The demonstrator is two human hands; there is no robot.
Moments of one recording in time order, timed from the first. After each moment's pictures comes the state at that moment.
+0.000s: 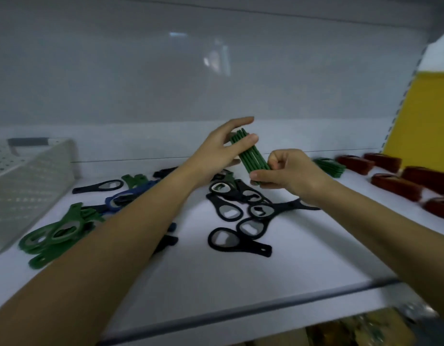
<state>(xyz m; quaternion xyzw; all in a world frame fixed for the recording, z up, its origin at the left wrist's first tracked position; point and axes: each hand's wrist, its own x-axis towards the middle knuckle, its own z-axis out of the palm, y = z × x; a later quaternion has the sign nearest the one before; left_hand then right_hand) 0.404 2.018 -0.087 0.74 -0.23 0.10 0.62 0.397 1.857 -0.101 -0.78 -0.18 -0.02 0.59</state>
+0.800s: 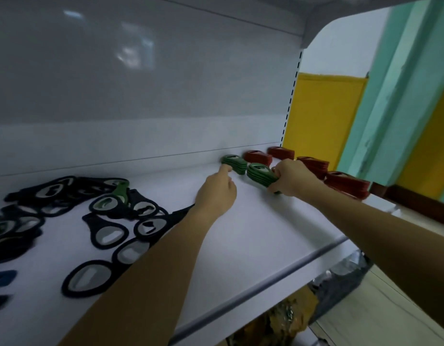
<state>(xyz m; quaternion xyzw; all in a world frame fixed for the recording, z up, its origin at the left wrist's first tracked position) 0.456 1.832 -0.165 0.89 -0.19 0.10 0.40 0.434 1.665 -0.119 -0.98 0.11 -0.07 0.12</state>
